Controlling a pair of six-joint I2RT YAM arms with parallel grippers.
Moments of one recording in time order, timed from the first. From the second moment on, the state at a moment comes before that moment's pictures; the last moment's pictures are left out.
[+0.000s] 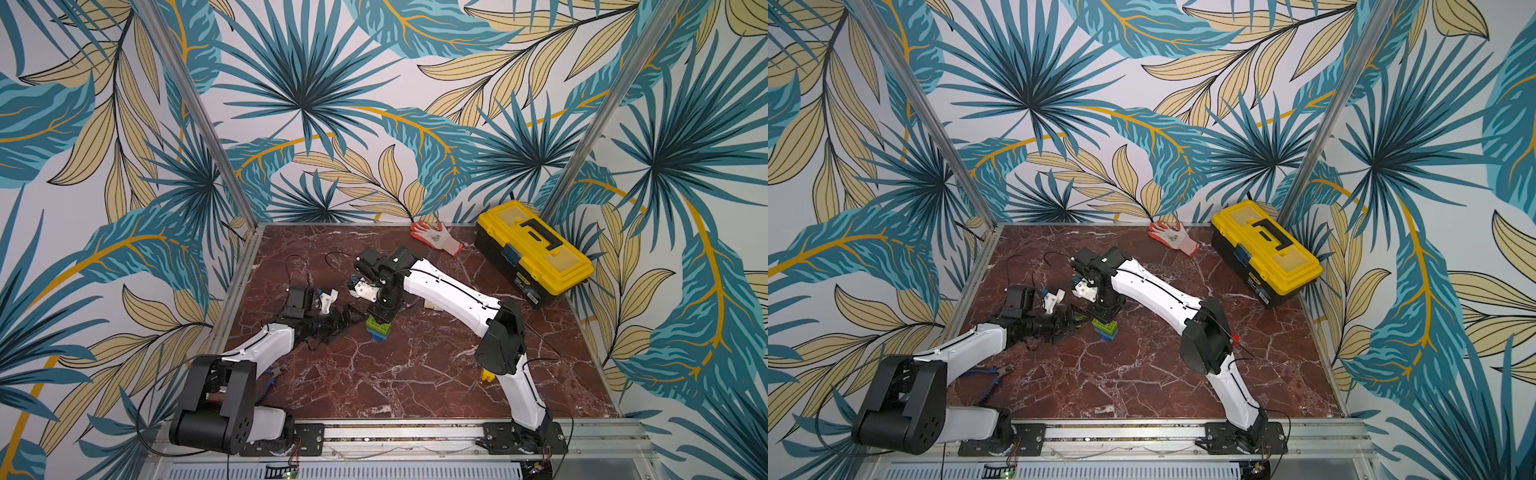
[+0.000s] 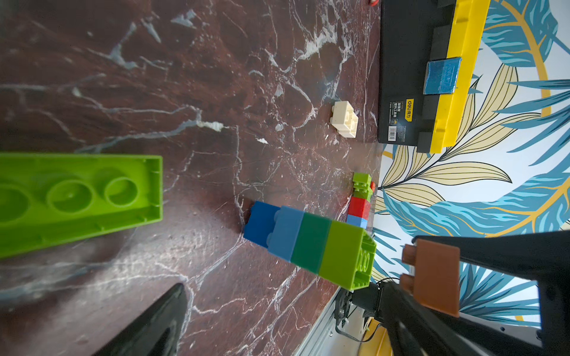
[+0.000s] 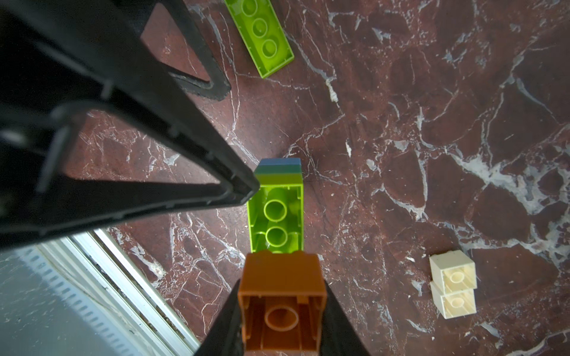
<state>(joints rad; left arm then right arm) -0.14 1.36 0.59 -0.14 0.83 -0.67 0.87 2.18 2.17 -1.40 -0.04 -0.15</state>
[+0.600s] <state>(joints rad) -0.16 1.43 0.59 -0.11 0.84 -0.66 0.87 2.25 2.22 -1.44 -0.03 -0.17</state>
